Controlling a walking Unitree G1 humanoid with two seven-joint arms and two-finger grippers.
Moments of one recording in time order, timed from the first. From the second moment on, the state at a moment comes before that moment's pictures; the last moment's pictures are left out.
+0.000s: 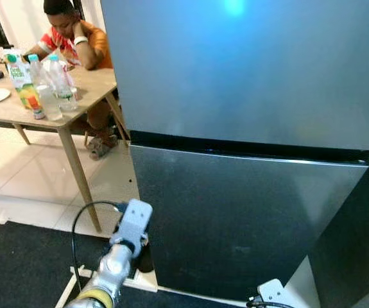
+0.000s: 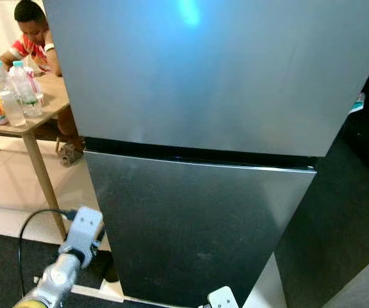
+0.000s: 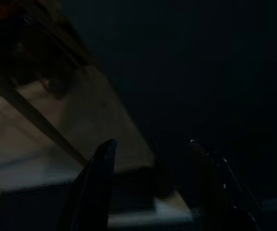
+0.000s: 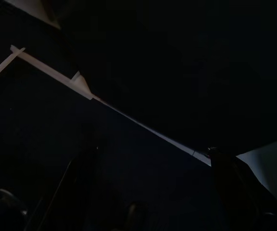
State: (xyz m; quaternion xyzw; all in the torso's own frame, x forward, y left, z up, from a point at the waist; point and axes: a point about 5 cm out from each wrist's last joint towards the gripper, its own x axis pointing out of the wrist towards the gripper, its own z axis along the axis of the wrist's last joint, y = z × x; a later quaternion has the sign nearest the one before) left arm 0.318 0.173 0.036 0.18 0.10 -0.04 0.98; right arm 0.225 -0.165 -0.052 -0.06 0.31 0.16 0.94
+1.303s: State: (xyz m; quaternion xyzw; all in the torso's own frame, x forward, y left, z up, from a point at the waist) left arm 0.240 0.206 -0.040 0.01 0.29 0.08 0.95; right arm 0.224 -0.184 -0.059 -0.06 0.38 0.07 0.92
